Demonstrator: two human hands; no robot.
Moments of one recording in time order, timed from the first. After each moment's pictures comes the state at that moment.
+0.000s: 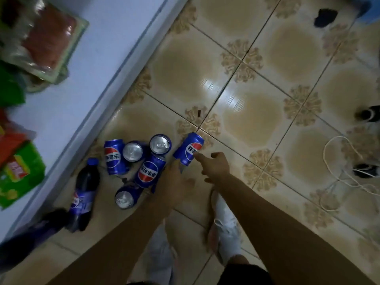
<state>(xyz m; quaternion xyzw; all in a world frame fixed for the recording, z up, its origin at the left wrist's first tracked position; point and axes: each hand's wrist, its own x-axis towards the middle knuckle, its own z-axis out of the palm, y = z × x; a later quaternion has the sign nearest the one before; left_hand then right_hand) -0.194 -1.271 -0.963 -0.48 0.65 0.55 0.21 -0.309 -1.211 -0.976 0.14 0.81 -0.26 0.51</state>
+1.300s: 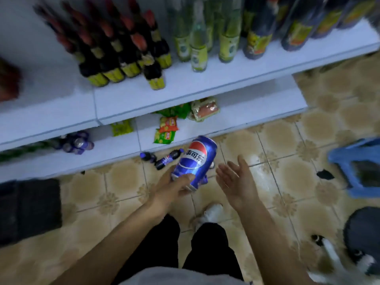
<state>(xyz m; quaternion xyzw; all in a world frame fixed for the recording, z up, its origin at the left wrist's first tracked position) -0.097 -1.207 -0.354 -0.61 0.21 0.70 -0.31 -0.272 -1.225 -0.395 0.08 0.58 -0.42 0.69</state>
